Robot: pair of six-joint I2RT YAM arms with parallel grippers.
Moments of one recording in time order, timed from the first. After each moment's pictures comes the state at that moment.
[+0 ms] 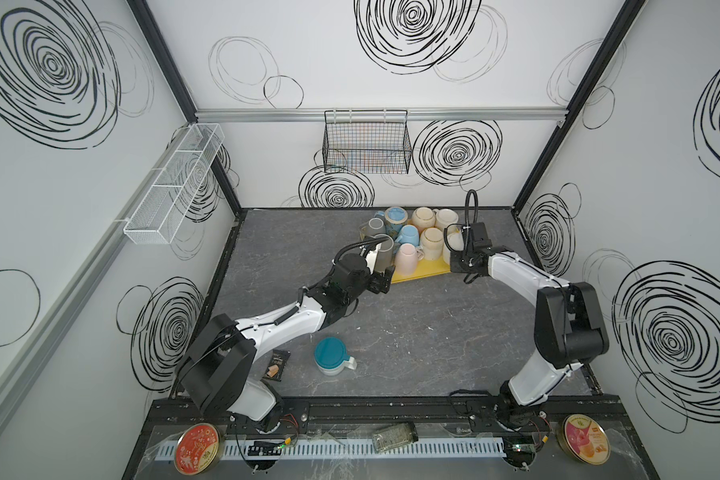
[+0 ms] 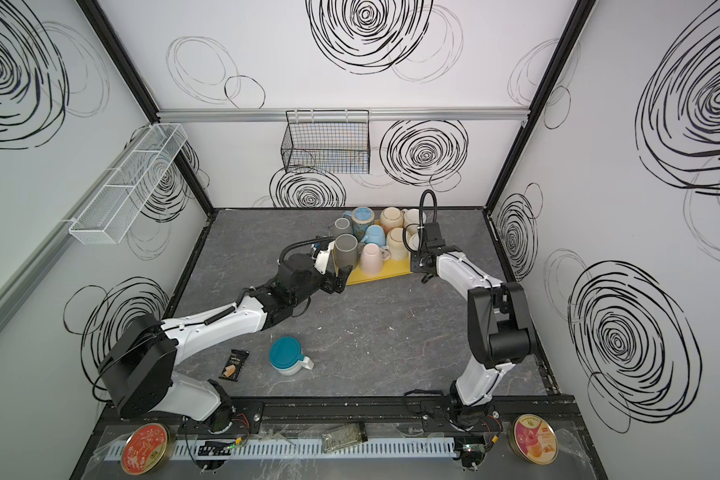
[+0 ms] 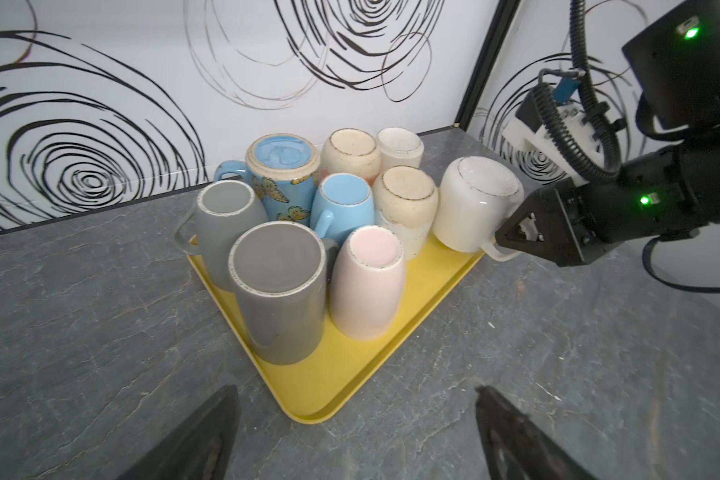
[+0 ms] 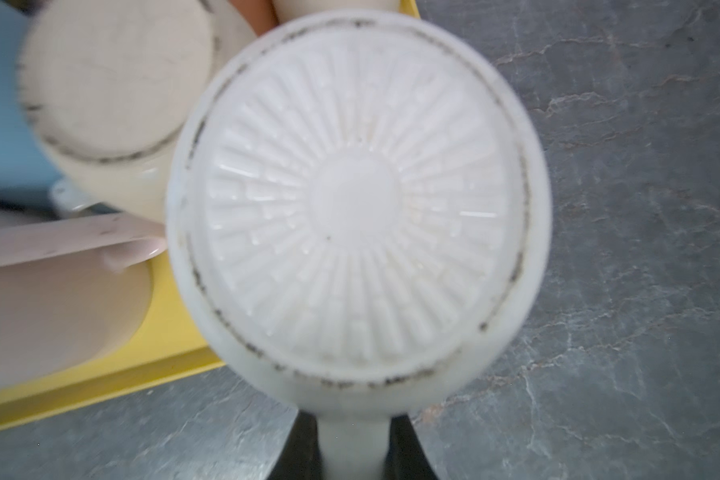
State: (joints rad) left arm -0.70 1.47 0.86 0.24 -0.09 -0.18; right arm 0.23 1.66 1.11 -0.39 0.12 0.19
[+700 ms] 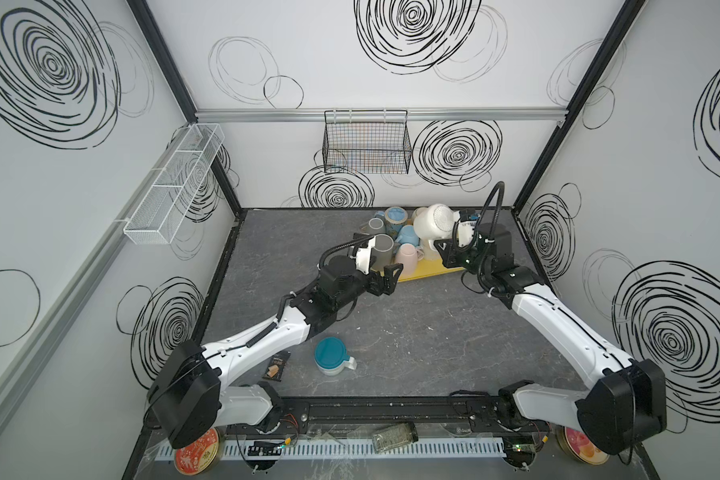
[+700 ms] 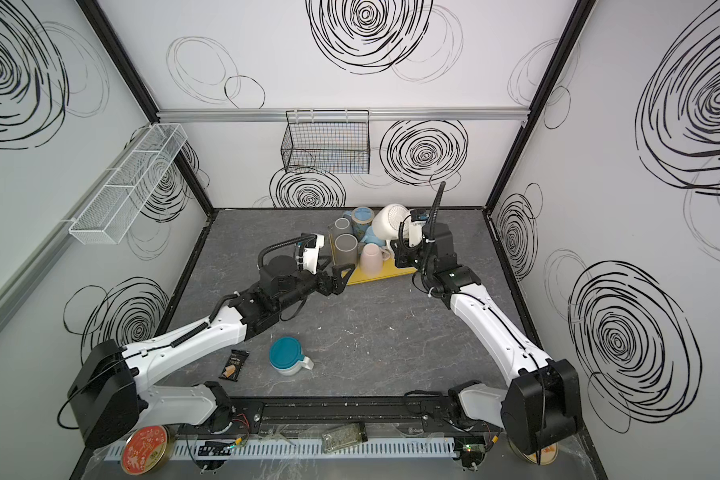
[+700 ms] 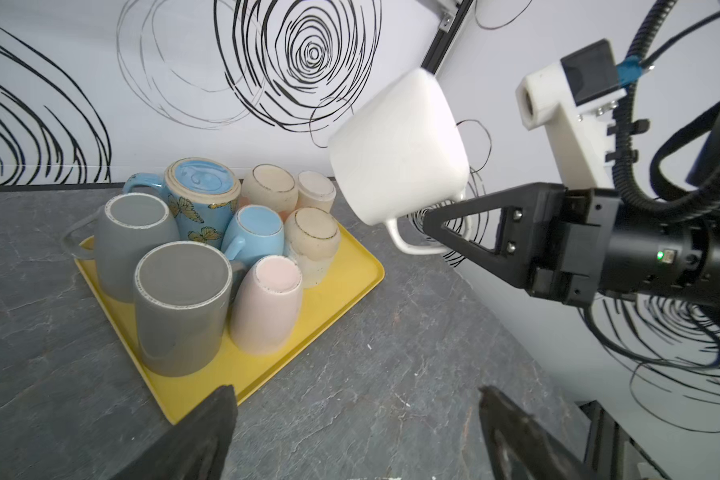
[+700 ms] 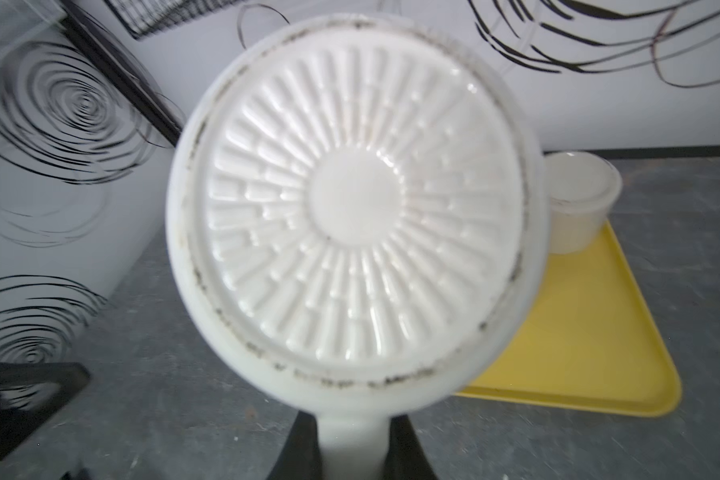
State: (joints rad) left arm -0.71 1.29 0.84 0.25 0.06 -0.45; right arm 0.37 1.25 1.01 -0.15 -0.24 0.31
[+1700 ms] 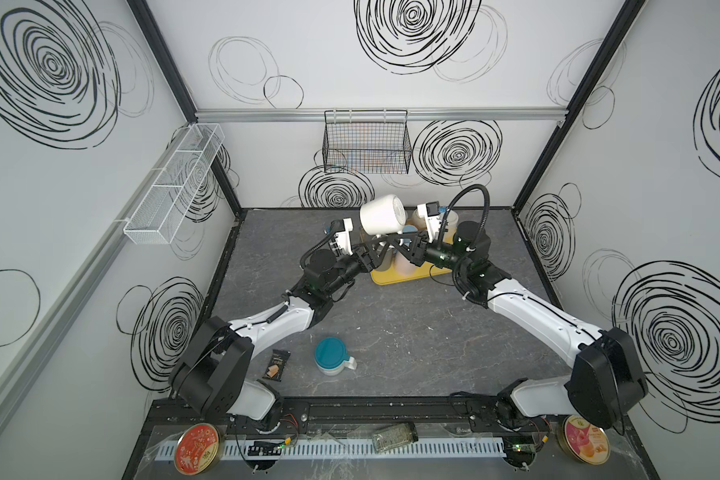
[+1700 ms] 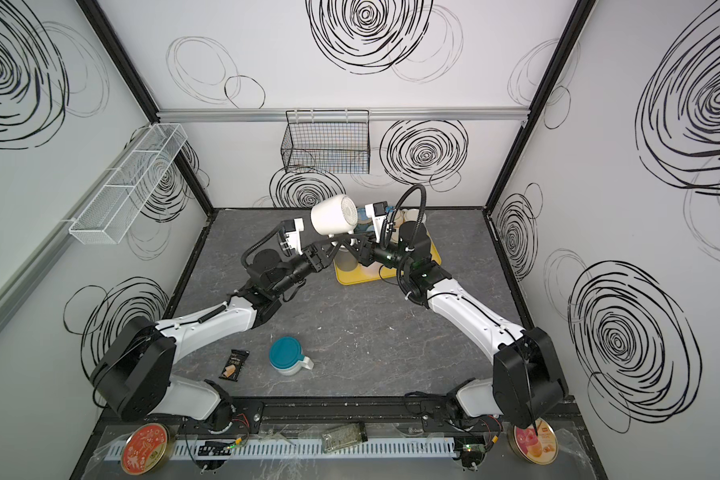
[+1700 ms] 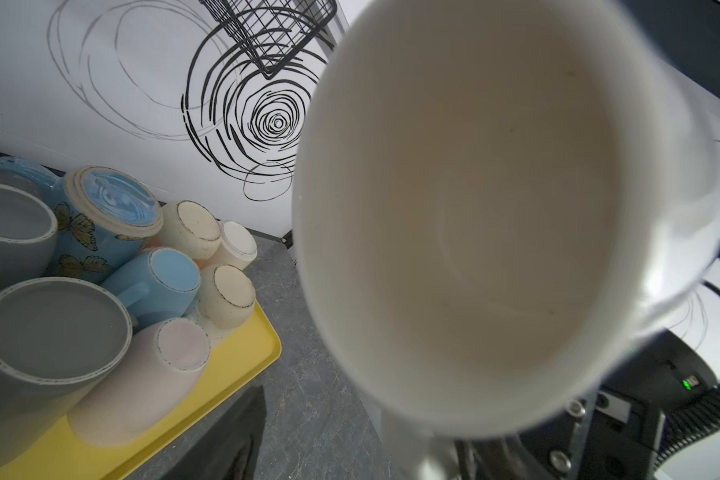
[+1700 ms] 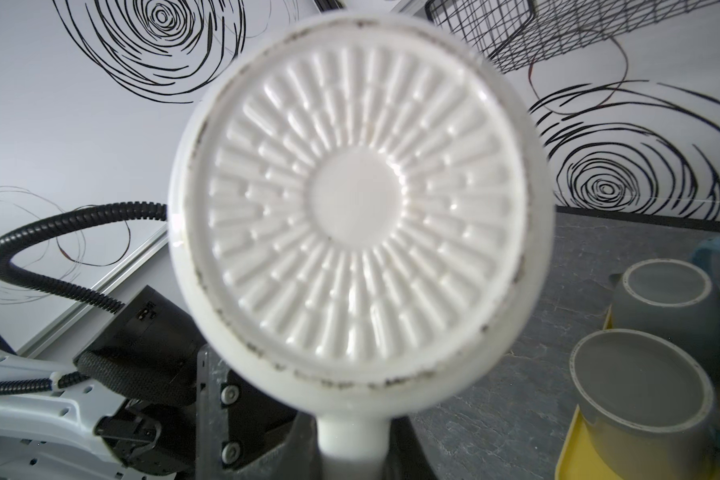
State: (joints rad) left arm -0.54 1.47 0.77 0.80 0.31 -0.93; right arm 0.54 1.39 1.00 0.35 -0.62 0.57
